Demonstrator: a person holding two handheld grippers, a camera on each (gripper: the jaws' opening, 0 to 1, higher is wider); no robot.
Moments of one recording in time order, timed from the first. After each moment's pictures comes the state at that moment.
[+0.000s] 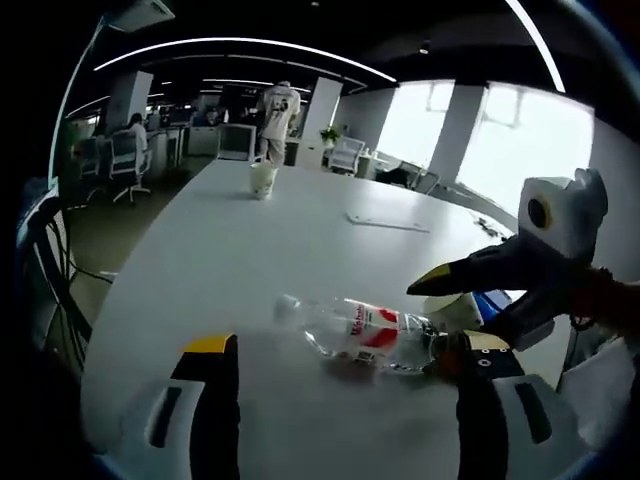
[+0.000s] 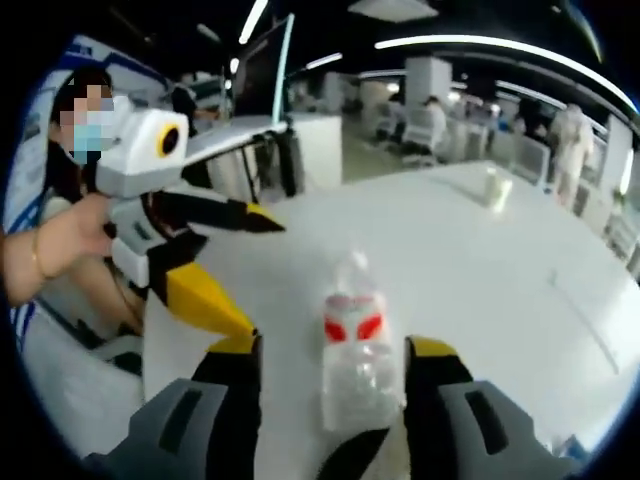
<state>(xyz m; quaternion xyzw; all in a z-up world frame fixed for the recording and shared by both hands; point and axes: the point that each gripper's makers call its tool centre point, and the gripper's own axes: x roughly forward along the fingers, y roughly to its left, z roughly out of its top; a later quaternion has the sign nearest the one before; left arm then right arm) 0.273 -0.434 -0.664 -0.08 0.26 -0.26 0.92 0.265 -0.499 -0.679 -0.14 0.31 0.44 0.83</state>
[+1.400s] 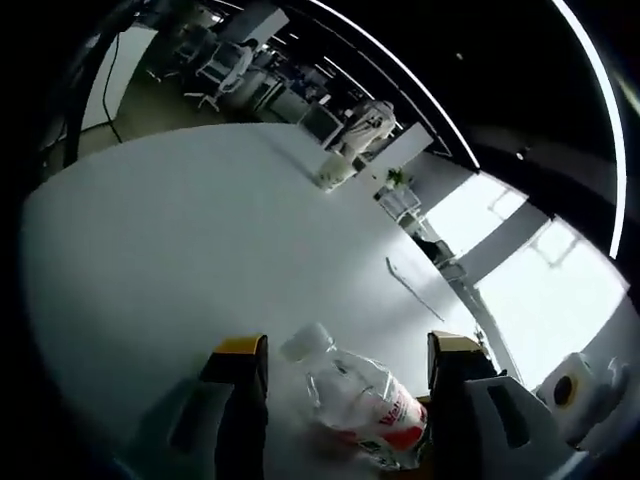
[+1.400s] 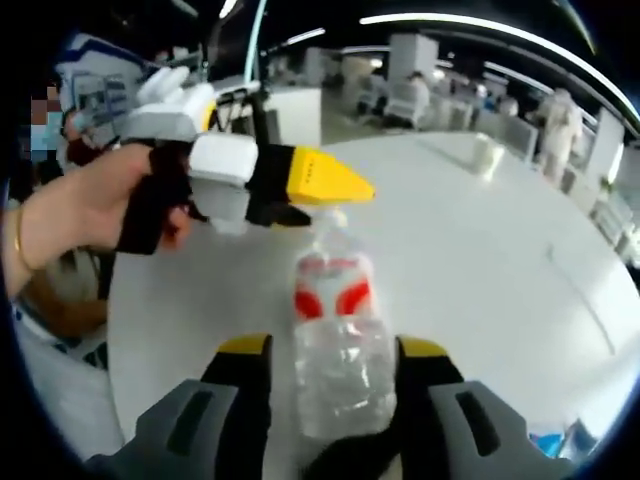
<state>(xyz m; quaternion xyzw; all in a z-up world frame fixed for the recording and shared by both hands) 0.342 -0.436 -0.700 -0.37 0.27 -0.14 0.88 0.276 -0.508 -0.720 -0.17 0.35 0.39 0.83</state>
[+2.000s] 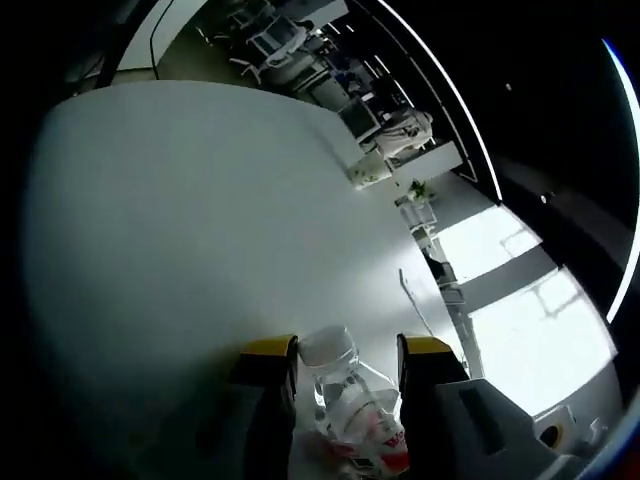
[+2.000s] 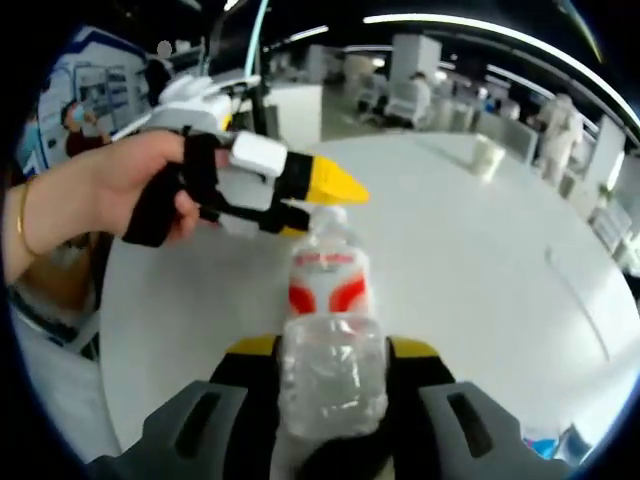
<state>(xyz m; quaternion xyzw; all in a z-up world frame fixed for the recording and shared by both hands) 0.352 -0.434 -0.717 -0.47 0.30 -0.10 0.83 0.279 -0.511 -0.724 -0.19 0.35 0.39 0.83</state>
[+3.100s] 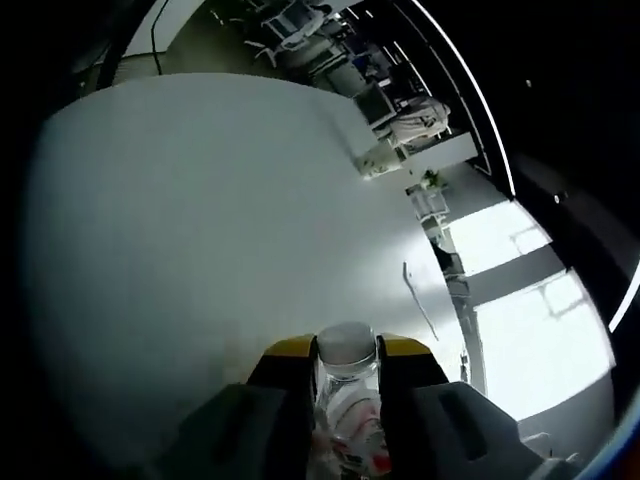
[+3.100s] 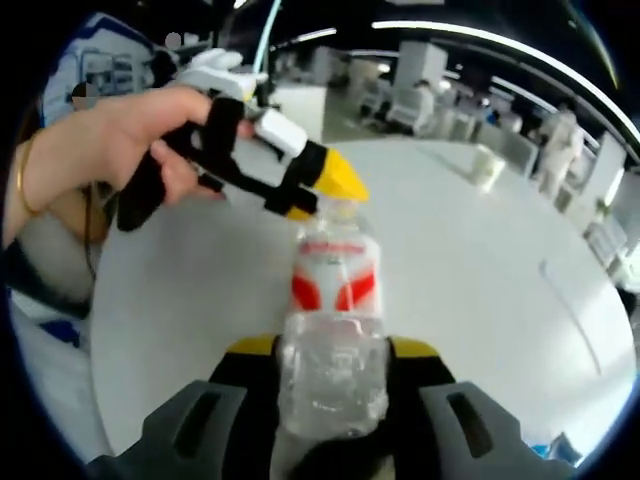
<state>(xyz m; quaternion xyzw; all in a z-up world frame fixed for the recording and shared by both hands) 0.355 -0.439 -0.695 -0.45 0.33 -0.10 0.82 0.281 -0.512 -0.722 -0.21 0.33 0.38 0.84</state>
